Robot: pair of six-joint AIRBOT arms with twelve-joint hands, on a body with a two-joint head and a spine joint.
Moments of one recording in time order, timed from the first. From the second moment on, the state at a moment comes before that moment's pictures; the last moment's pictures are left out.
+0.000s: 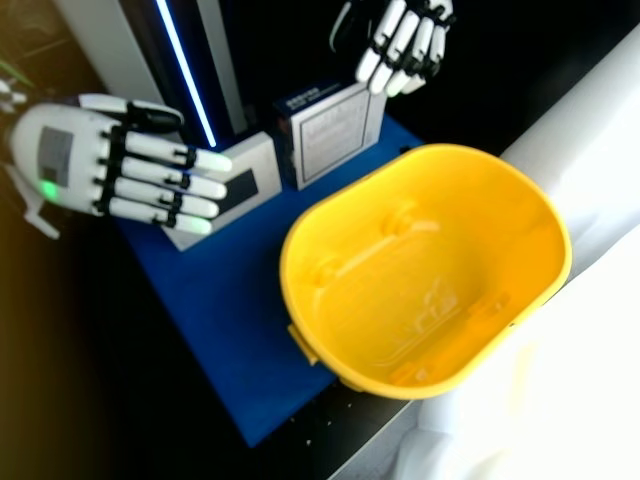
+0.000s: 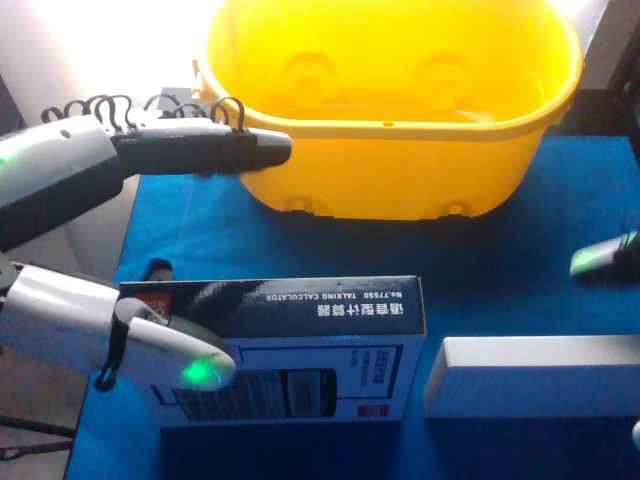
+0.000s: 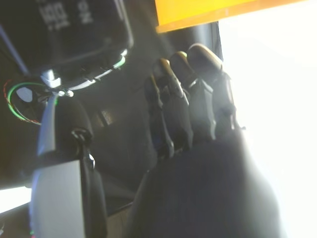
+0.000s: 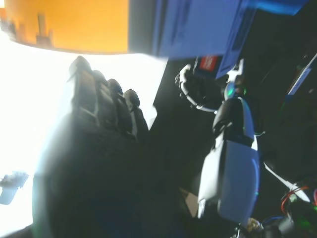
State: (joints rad) left arm 0.81 -0.63 0.75 0.20 -0.81 0.51; right arm -1.51 -0.69 0.70 -2.98 -1.44 2.81
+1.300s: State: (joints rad) left arm 0.87 -0.82 0.89 0.19 -0.67 0.41; right arm -1.47 -0.84 0.82 -2.91 -1.29 2.81
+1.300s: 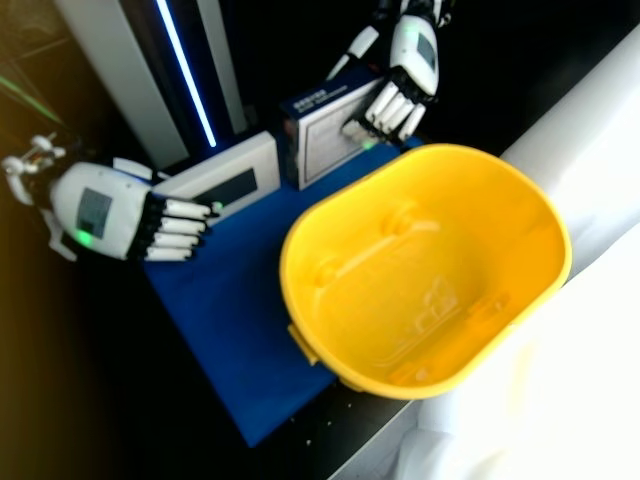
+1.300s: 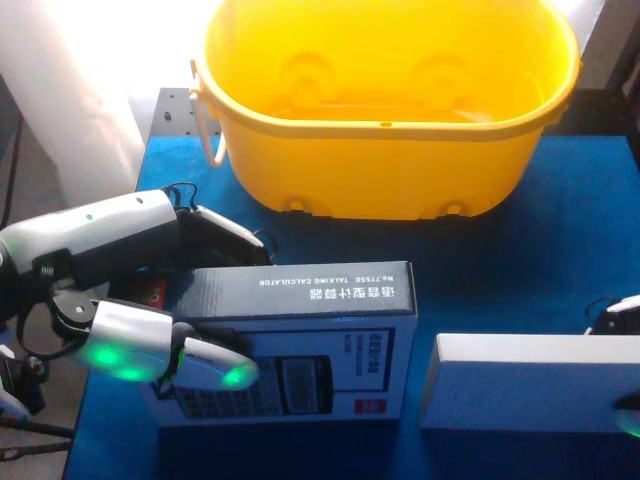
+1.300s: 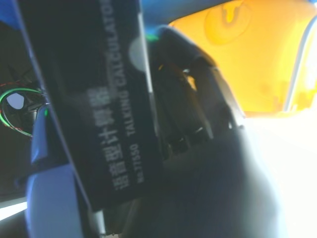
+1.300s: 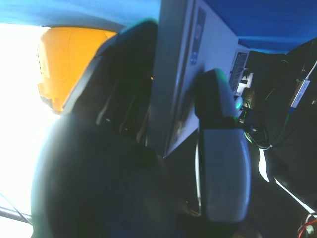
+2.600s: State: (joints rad) left arm 0.67 -0.81 0.94 0.04 -1.27 0.60; right arm -1.43 -0.84 0.84 -2.86 -1.47 2.85
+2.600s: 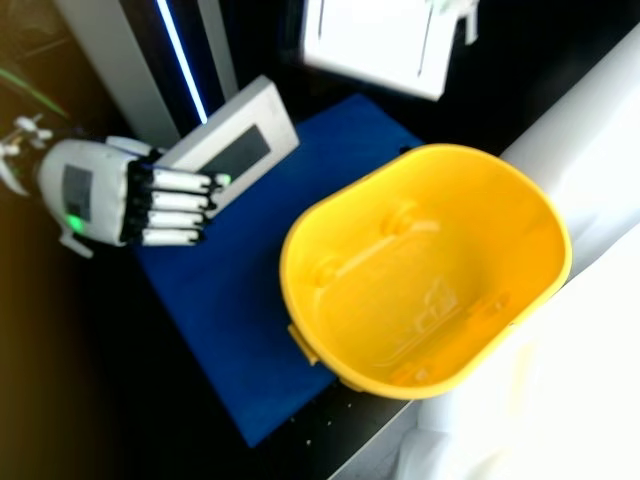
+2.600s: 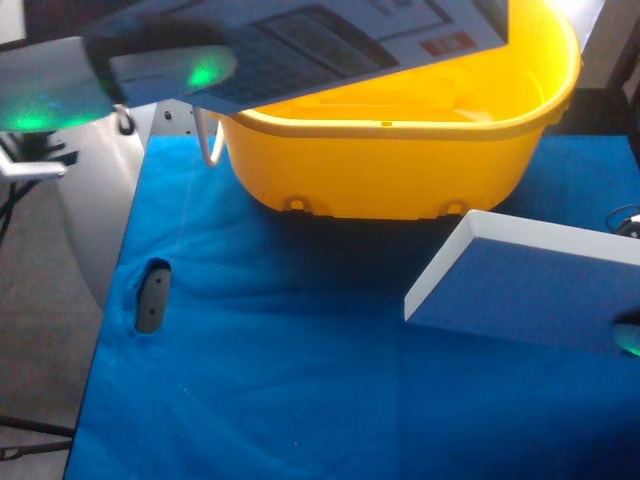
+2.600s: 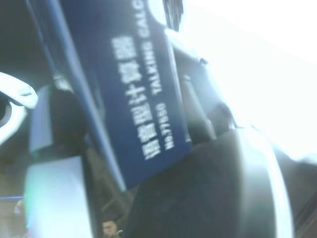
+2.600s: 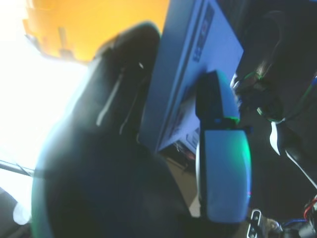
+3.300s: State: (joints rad) left arm 0.30 -0.97 1.15 0.16 -0.93 0.59; right arm -1.40 -0.85 0.85 -2.89 -1.46 2.85
